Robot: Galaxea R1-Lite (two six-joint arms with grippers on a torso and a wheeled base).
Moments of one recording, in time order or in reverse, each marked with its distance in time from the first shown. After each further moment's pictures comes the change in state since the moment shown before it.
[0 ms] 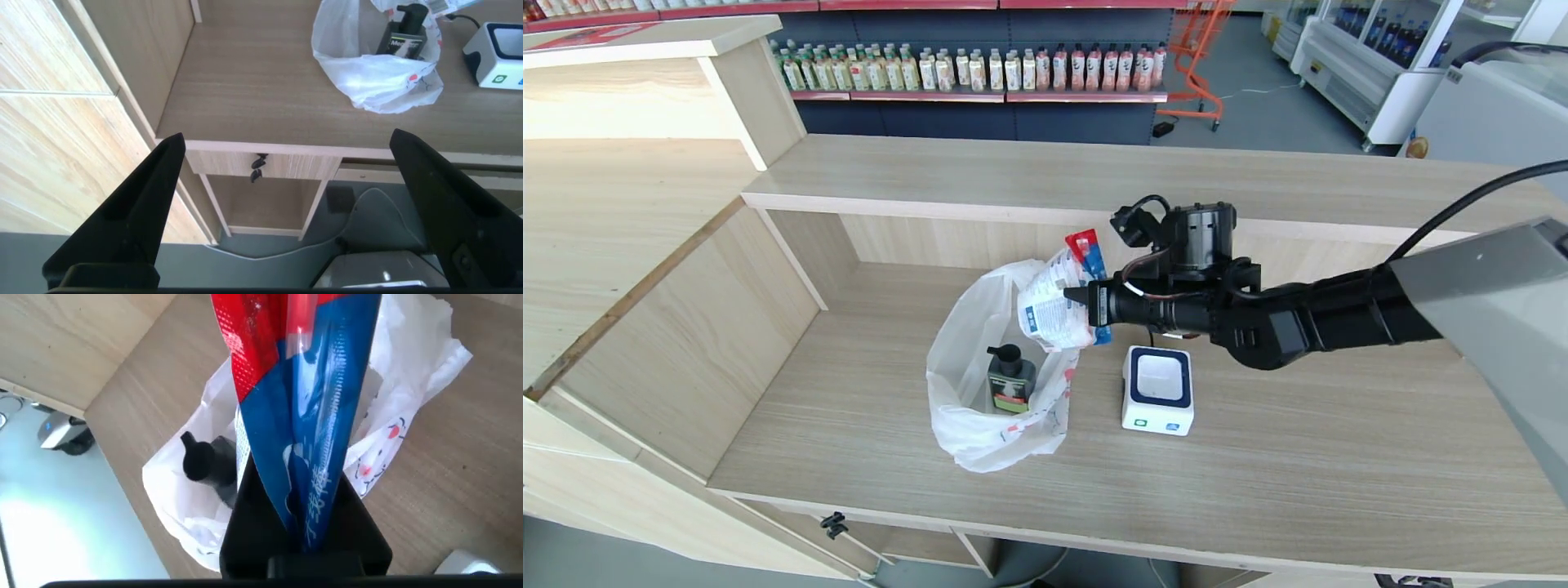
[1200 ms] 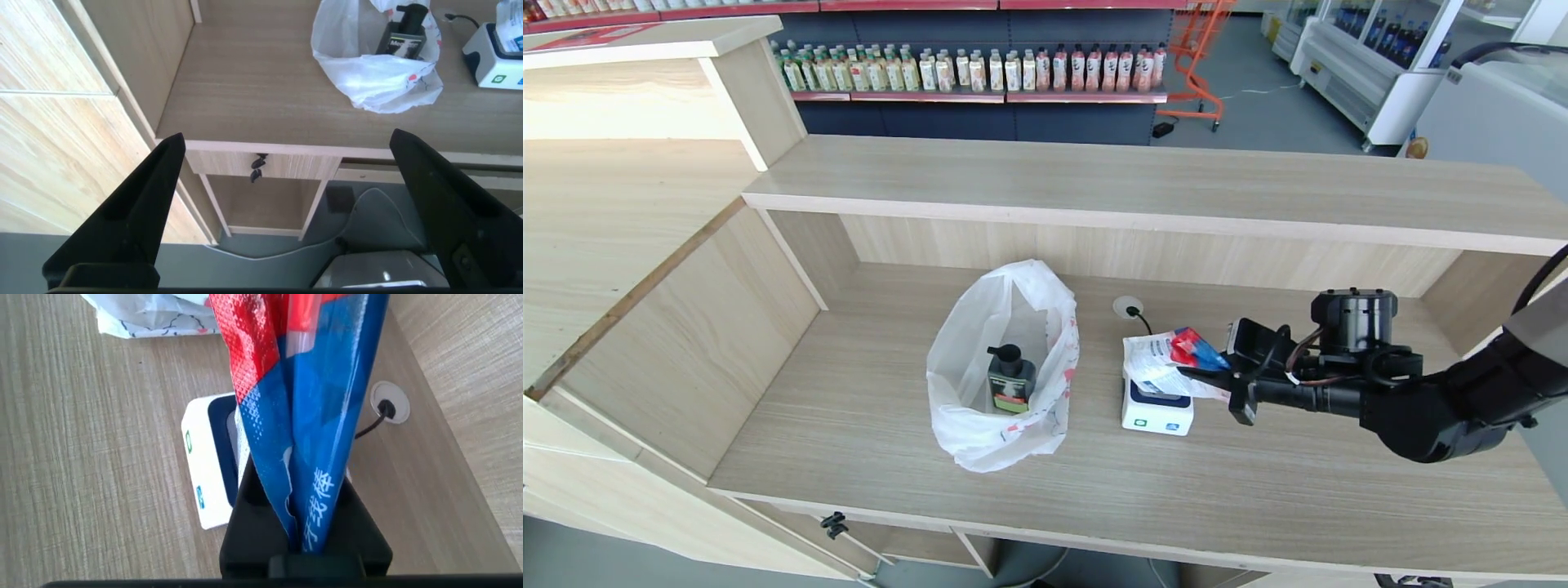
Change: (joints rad) left arm 0.000 0.000 0.000 0.000 0.000 0.000; right arm -0.332 -0.158 0.683 -0.382 0.346 -1.034
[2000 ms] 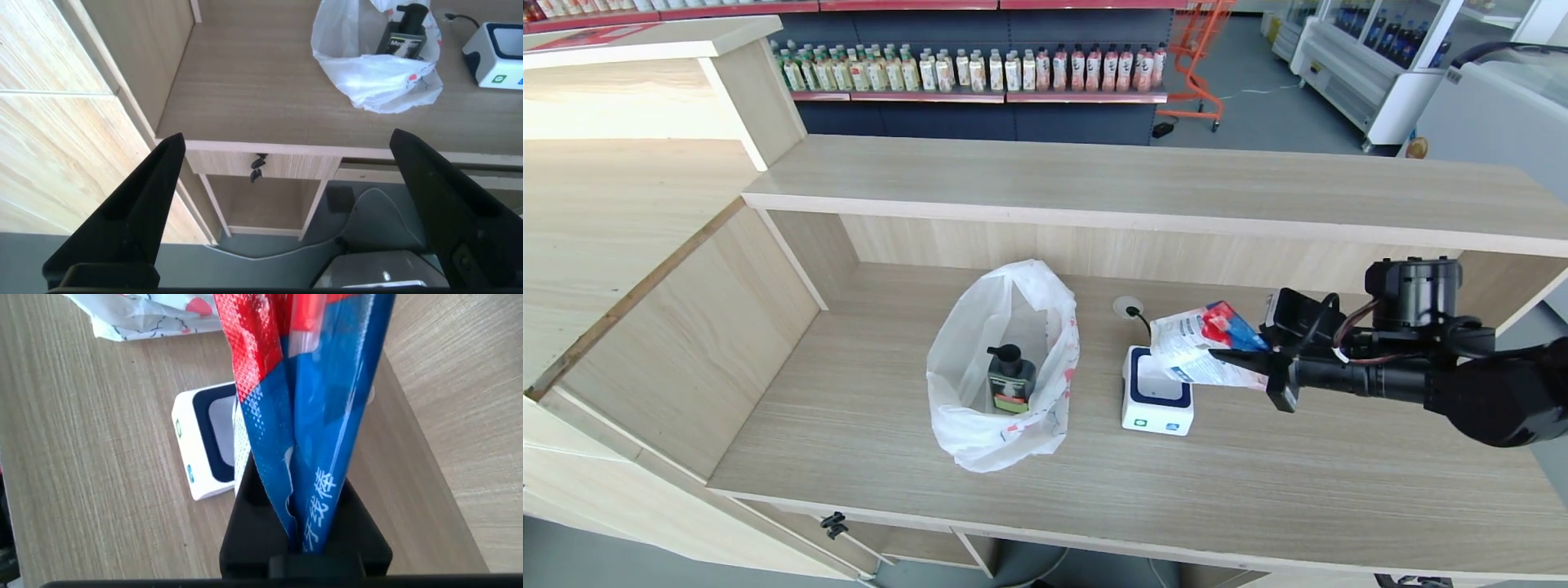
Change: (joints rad) left arm 0.000 0.000 0.000 0.000 0.000 0.000; right arm -0.036 -0.178 0.006 0.181 -0.041 0.005
